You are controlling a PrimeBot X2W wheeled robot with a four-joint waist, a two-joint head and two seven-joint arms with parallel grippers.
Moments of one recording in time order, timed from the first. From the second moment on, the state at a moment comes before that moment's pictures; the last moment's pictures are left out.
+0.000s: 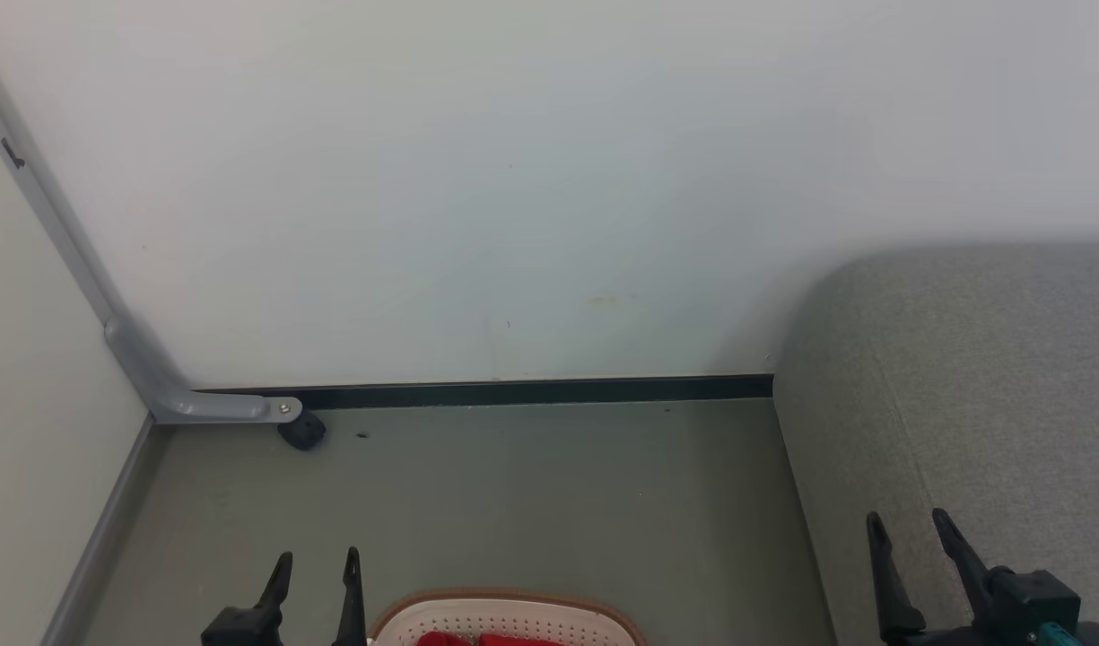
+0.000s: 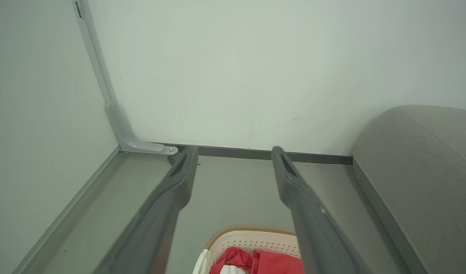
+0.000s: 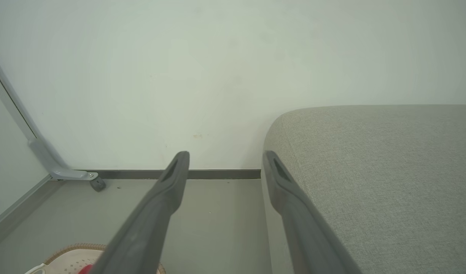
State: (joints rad) left arm -0.13 0.08 -0.20 0.47 -0.35 0.07 -0.25; right arm -0.11 -0.25 0.28 0.33 0.37 -0.09 -0.25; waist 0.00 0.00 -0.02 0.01
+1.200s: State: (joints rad) left arm -0.22 0.05 -0.32 0.68 -0.35 0.07 -0.22; right arm -0.18 -0.28 0.26 0.16 0.32 -0.09 -0.25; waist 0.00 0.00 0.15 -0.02
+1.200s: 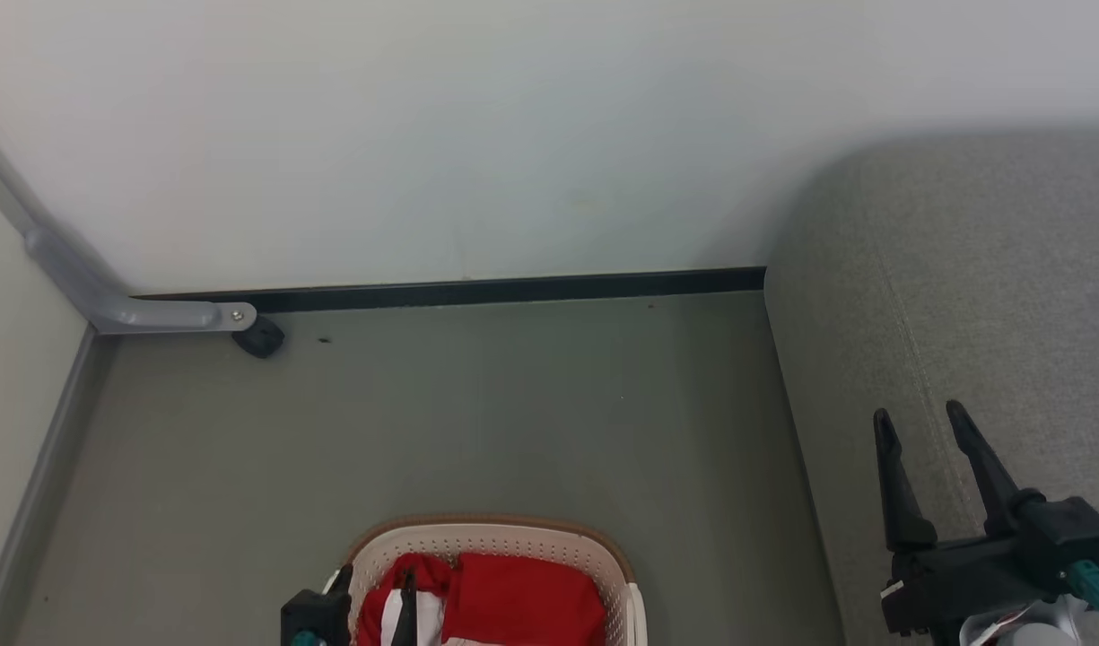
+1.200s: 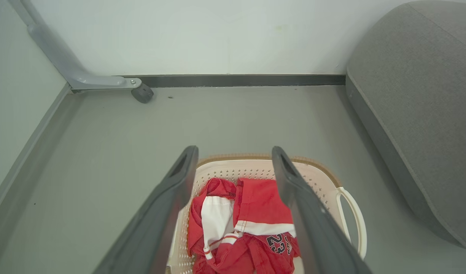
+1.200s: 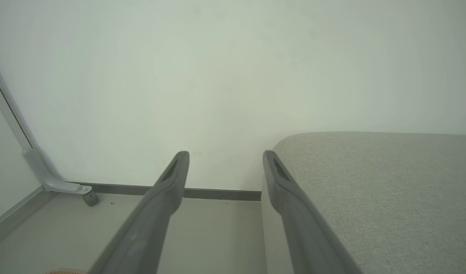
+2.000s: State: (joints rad) left arm -0.47 0.04 -0.56 0.80 -0.52 0.10 -0.14; right arm -0.37 -0.26 0.23 -0.03 0.31 -0.10 -0.26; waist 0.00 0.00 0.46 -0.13
